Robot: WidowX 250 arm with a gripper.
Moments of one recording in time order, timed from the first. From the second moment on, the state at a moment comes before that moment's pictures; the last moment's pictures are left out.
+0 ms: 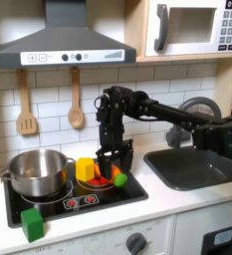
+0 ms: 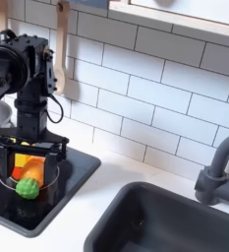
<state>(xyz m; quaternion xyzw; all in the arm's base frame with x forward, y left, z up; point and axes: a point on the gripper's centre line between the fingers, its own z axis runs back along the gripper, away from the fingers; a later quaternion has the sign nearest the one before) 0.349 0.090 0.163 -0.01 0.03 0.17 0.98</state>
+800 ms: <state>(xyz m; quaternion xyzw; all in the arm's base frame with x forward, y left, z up) 0.350 0.090 0.171 -0.01 0.03 0.19 0.98</state>
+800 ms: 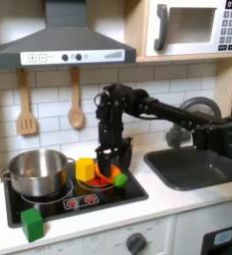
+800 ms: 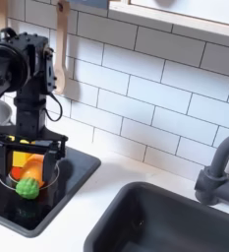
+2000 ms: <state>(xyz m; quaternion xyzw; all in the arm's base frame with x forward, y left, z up) 0.320 0.091 0.207 -0.03 0.01 0.17 0.98</state>
